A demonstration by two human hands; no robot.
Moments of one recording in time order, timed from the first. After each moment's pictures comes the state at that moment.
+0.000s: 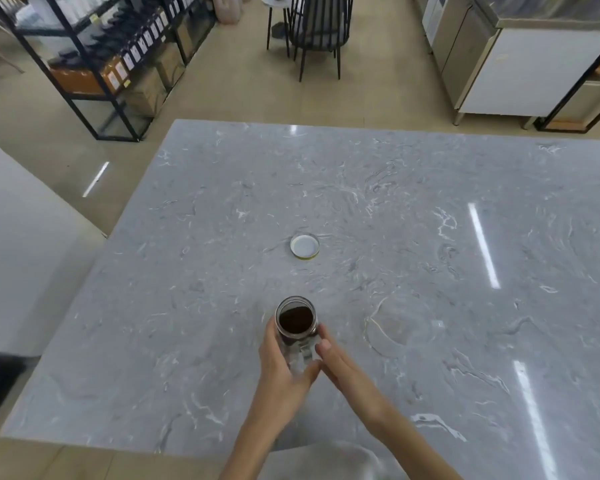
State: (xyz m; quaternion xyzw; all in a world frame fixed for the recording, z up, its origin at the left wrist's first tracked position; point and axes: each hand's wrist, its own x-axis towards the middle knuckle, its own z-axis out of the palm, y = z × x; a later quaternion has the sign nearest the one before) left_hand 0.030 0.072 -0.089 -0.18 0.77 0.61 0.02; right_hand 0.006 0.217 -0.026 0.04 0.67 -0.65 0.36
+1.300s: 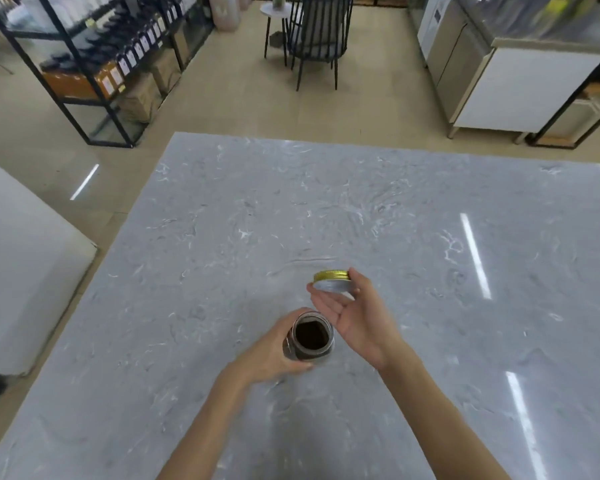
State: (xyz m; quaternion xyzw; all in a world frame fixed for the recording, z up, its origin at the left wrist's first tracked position) left_hand -0.075 0.004 -0.072 0.10 0.83 0.53 0.16; right_hand -0.130 0.191 -0.010 0.16 0.31 -0.89 0.29
